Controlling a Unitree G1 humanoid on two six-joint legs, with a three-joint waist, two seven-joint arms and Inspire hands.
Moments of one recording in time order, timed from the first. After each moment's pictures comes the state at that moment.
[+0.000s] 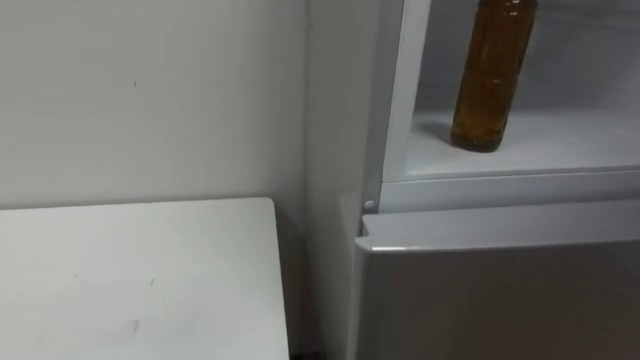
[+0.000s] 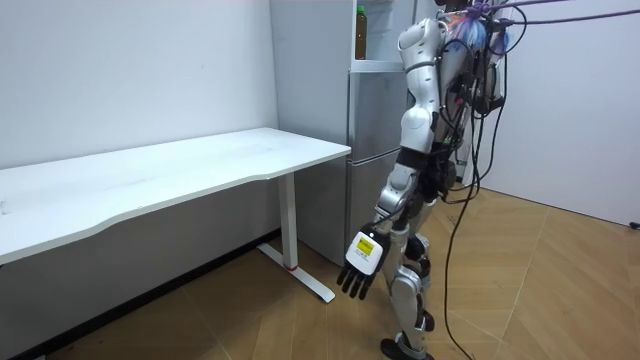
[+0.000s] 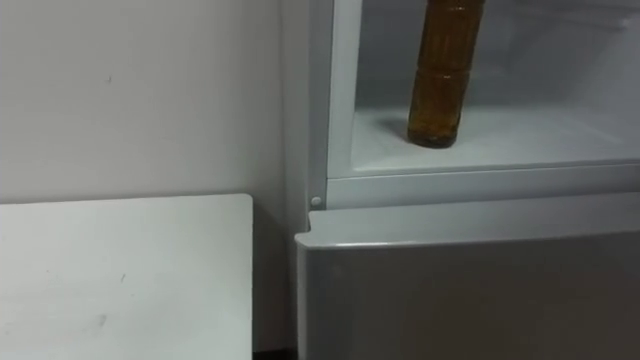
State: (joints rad) left arm 0.42 0.24 0.28 1.12 0.08 -0.12 0.02; right arm 0.26 -0.43 -0.59 -0.26 0.35 -0.28 -0.98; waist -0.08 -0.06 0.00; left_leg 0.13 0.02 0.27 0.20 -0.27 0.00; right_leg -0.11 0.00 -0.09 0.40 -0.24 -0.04
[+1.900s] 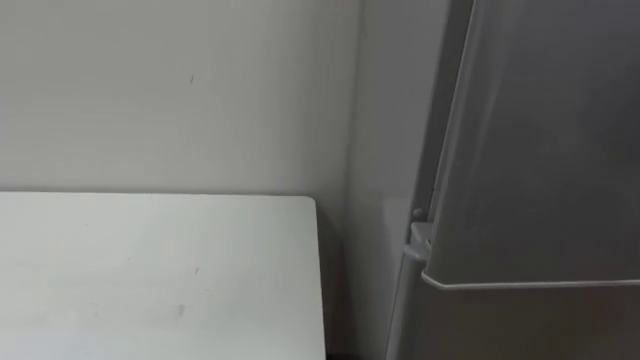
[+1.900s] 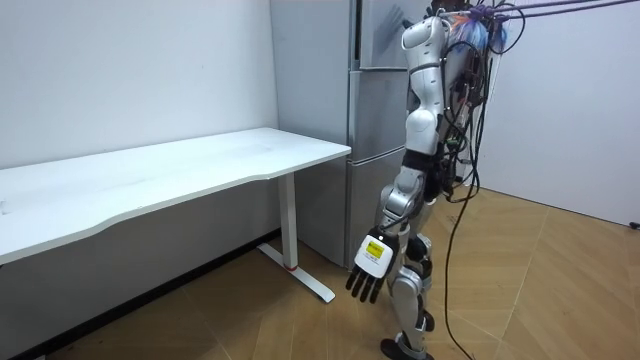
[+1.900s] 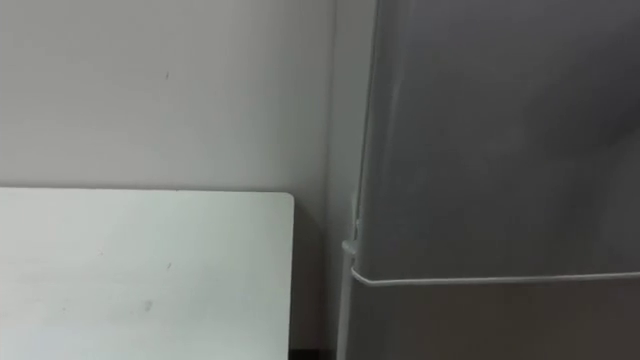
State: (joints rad) left arm 0.36 0.22 0.20 1.17 0.08 -0.09 0.07; right arm 0.07 -0.43 -0.34 -0.57 0.23 -0.29 -0.58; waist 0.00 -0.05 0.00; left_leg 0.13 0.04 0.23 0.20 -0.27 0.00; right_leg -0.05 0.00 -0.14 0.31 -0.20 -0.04
